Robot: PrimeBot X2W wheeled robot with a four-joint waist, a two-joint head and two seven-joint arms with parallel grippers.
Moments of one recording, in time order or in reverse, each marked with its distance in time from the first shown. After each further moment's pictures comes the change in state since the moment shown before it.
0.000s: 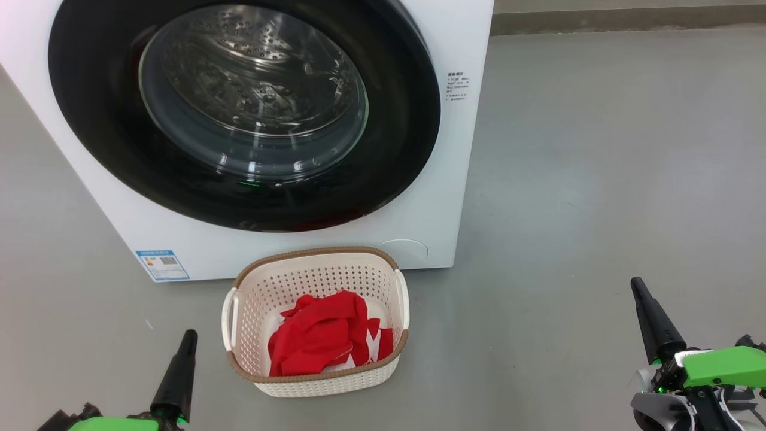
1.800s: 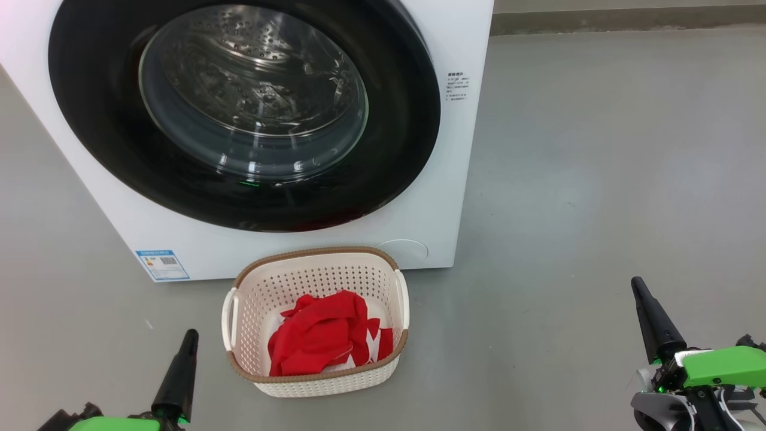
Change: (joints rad) left arm 0.000 0.004 -0.008 -0.001 -0.004 0.000 -0.006; right arm 0.000 -0.005 0.007 -0.001 0.003 0.000 -0.009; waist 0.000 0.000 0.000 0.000
